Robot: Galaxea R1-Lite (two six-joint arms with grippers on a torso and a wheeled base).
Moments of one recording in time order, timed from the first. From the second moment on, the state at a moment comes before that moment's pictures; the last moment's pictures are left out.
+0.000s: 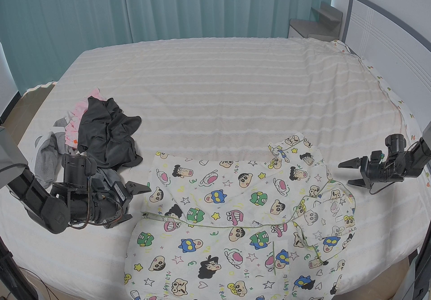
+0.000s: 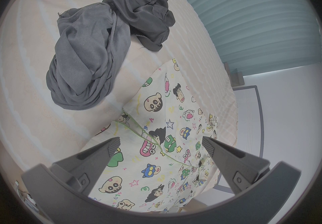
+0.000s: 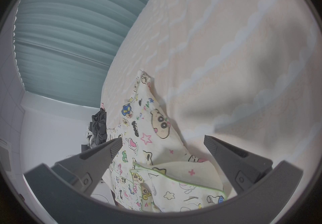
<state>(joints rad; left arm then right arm) -0.16 1.89 -0.53 -0.67 -0.33 -0.95 -0.29 2.25 -1.09 -0.31 0.78 0.36</state>
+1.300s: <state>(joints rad) -0.17 1.89 -0.52 -0.67 -0.32 -0.95 -0.07 2.09 -0.88 -0.41 0.71 0.37</state>
